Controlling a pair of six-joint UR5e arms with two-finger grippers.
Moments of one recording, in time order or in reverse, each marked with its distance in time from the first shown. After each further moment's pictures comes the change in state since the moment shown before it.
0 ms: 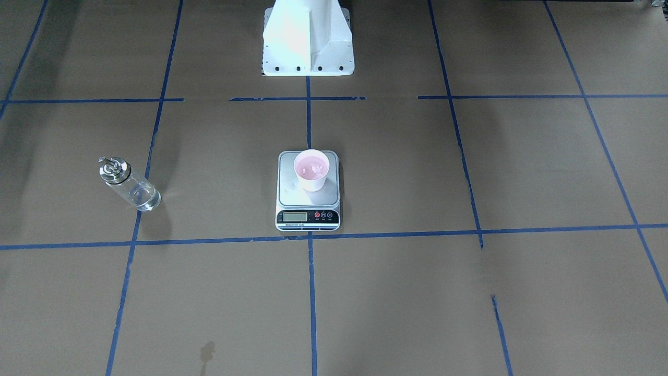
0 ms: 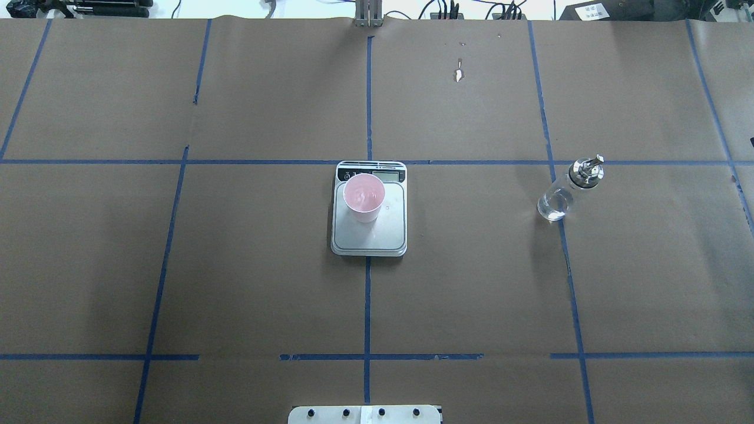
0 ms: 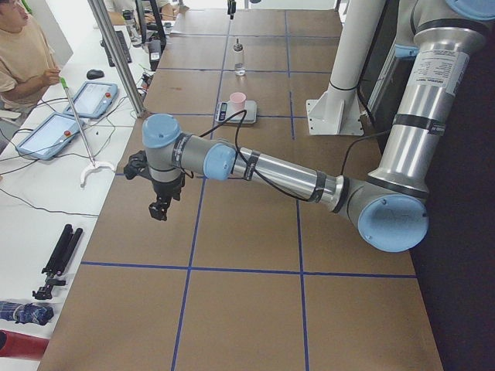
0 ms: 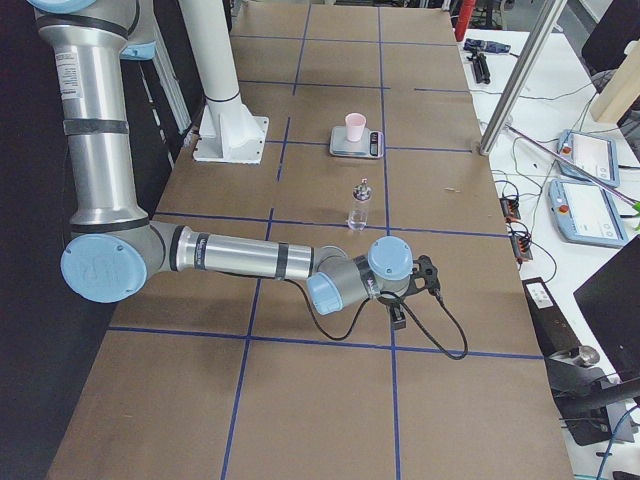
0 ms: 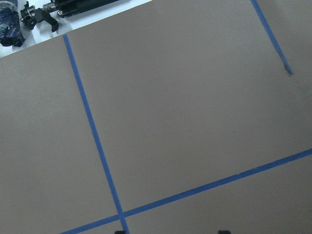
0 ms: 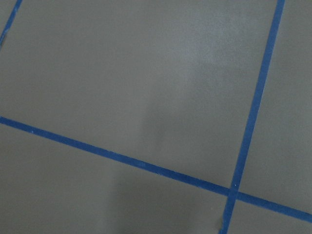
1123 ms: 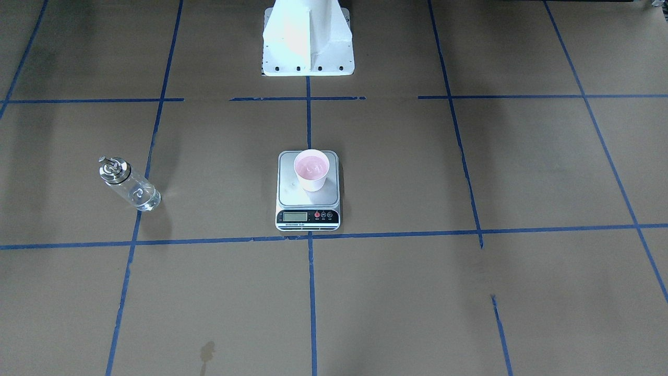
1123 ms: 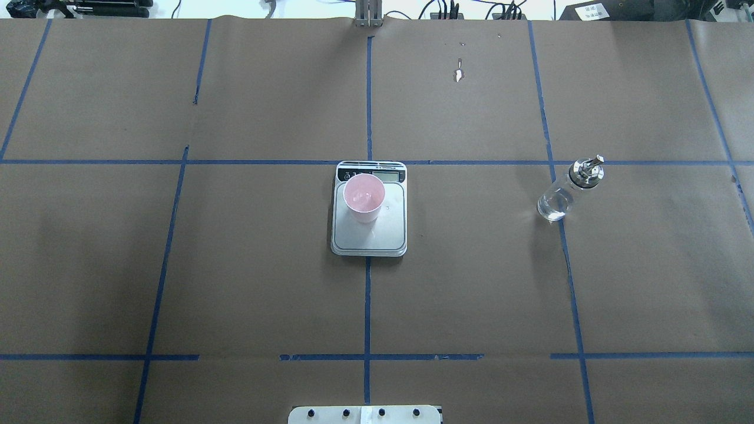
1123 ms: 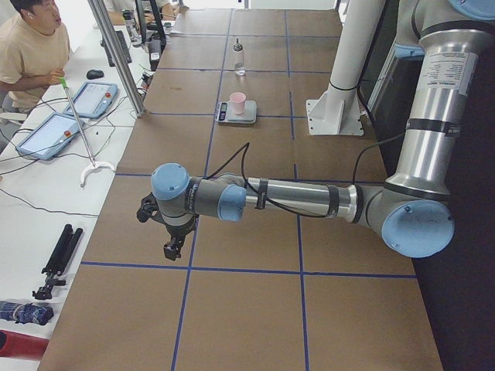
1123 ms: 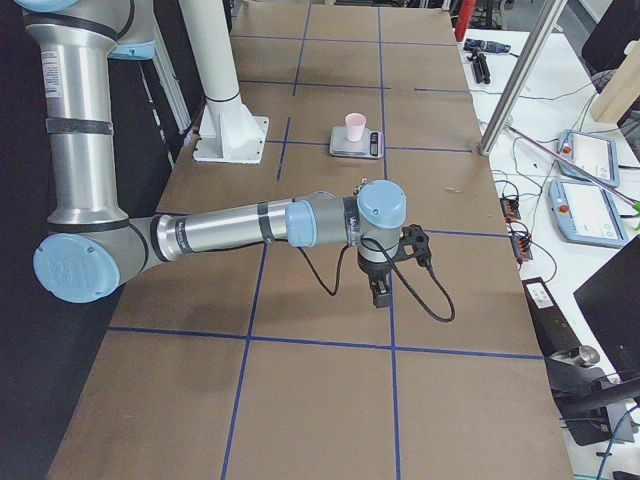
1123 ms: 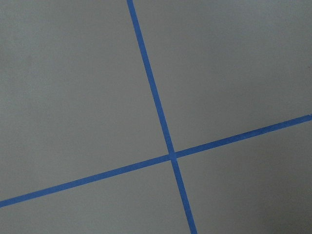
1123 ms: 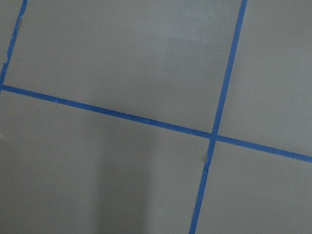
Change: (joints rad) left arm 0.017 0.085 0.054 -0.070 -0.021 0.047; right arm 0.072 -0.071 0.372 -0.518 -0.068 -0.141
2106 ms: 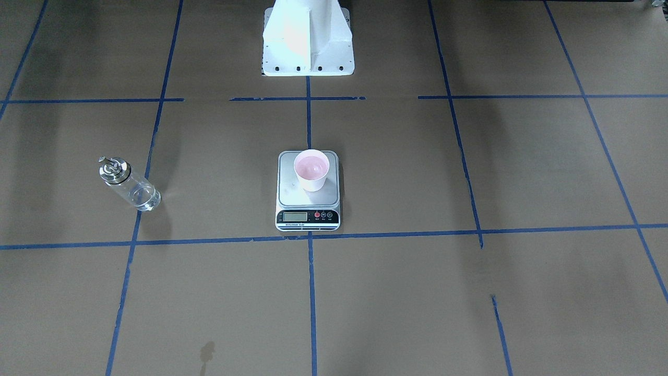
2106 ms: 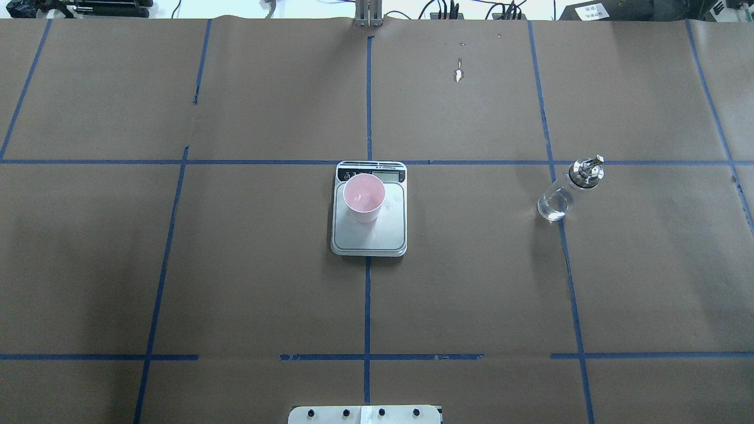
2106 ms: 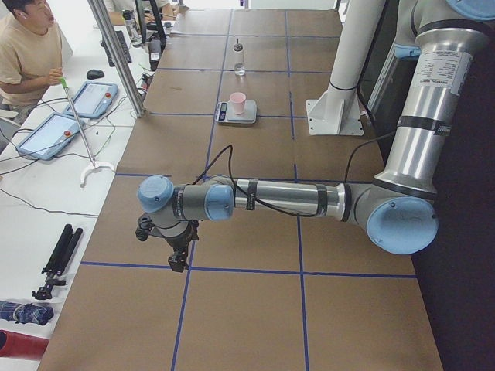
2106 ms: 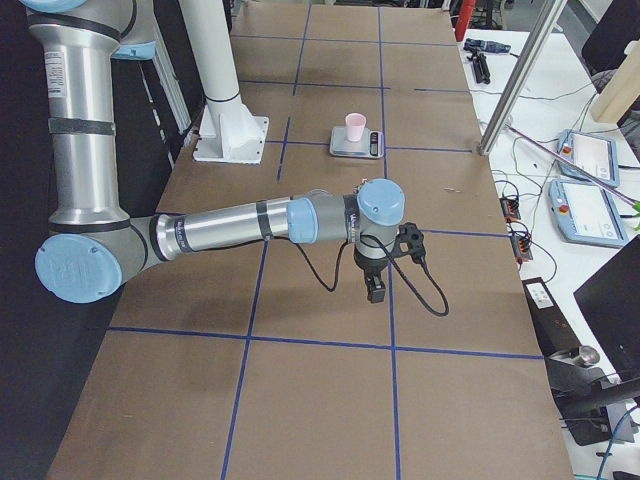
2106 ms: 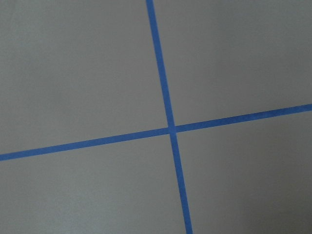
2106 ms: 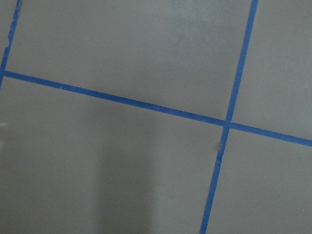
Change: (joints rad) left arm -0.003 -0.057 0.103 0.182 0.019 -0.012; right arm -0.061 -0.003 0.029 -0.036 -0.005 0.015
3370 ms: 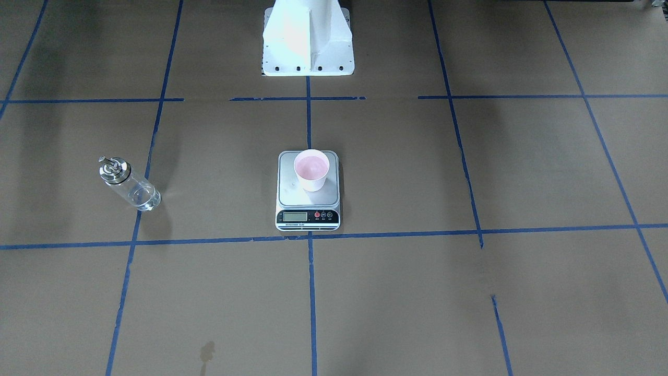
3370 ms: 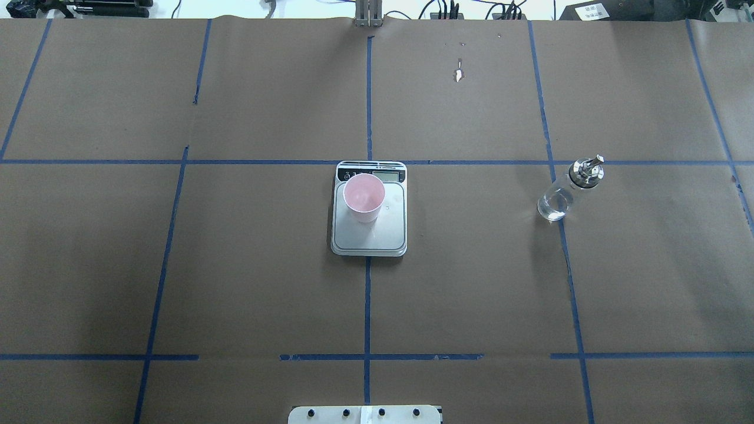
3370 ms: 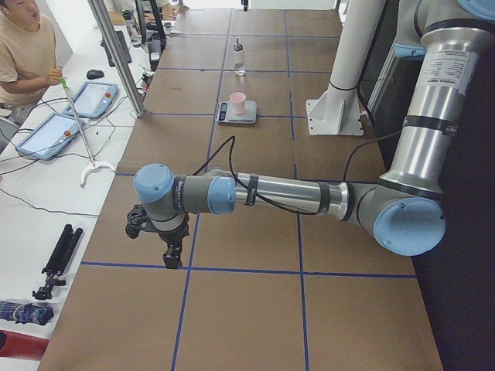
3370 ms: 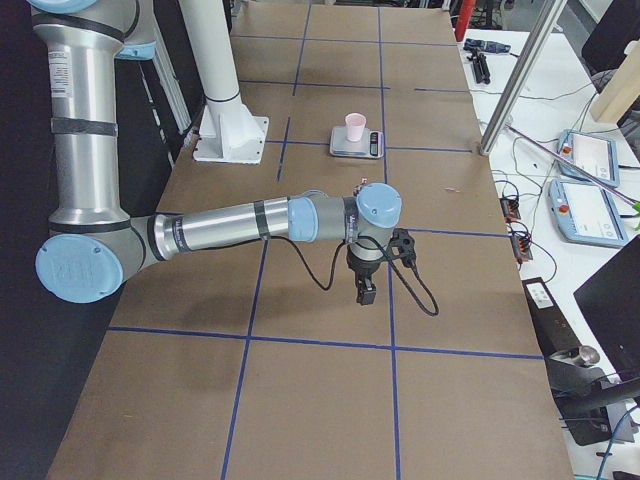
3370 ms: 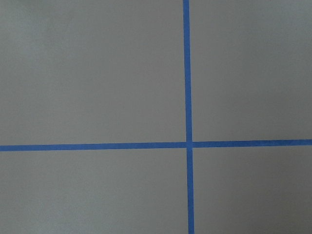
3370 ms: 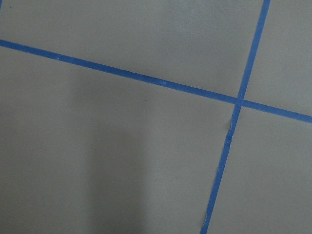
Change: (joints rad) left arm -0.066 -0.002 -0.066 0.006 0.007 -0.112; right arm -0.033 -0.019 -0.009 -0.033 -0.019 -0.001
